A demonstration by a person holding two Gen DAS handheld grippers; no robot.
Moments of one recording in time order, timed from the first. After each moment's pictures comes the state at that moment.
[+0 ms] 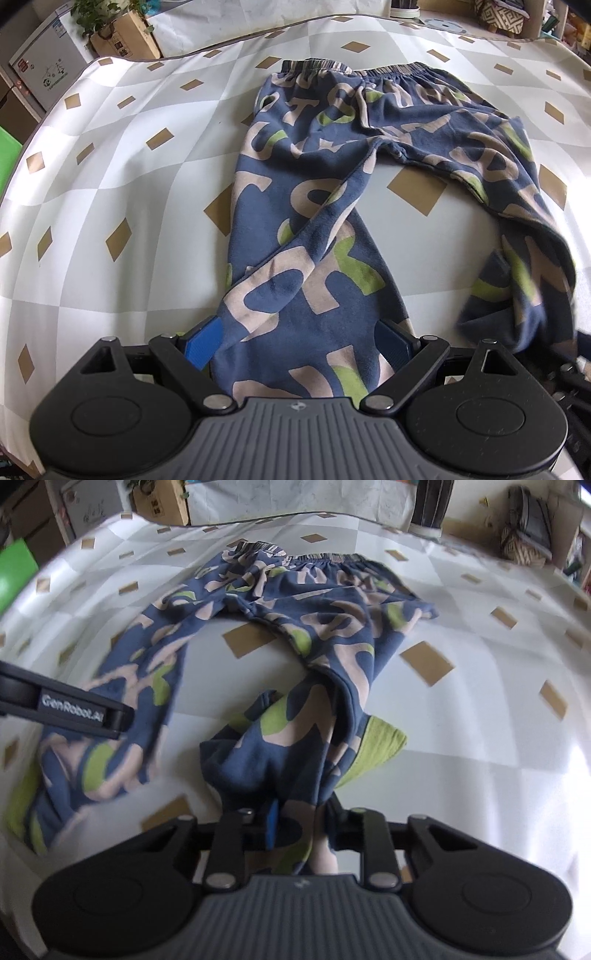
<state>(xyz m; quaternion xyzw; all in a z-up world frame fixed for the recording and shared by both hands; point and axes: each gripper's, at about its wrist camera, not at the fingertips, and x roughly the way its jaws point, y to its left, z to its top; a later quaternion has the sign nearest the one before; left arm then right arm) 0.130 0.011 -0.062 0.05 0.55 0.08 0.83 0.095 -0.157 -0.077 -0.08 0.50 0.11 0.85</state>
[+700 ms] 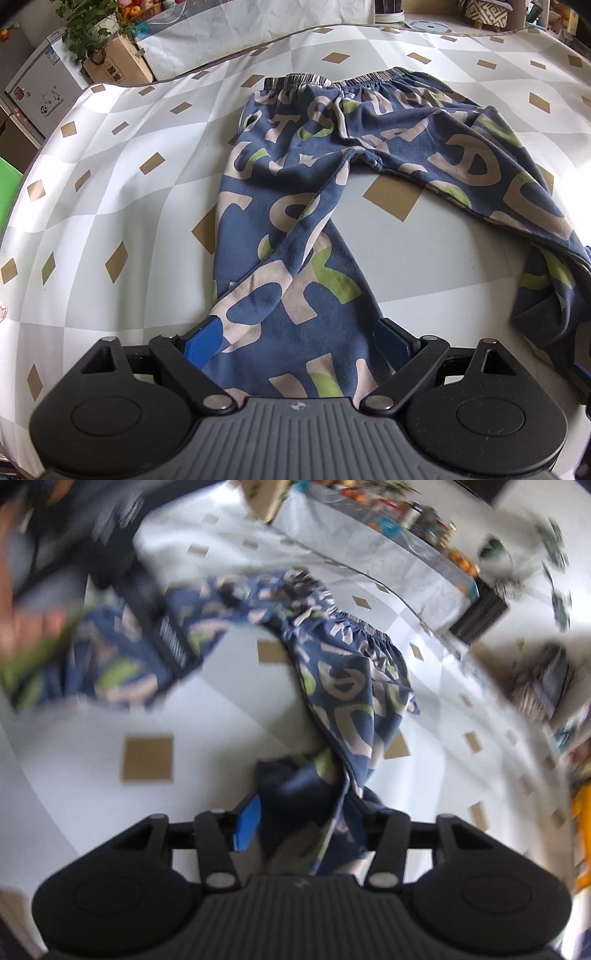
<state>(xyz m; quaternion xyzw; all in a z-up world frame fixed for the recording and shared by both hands) 0.130 -0.011 -0.058 0.08 0.53 0.07 0.84 0.050 -0.157 -0.040 -0.26 0.41 0.17 0.86</state>
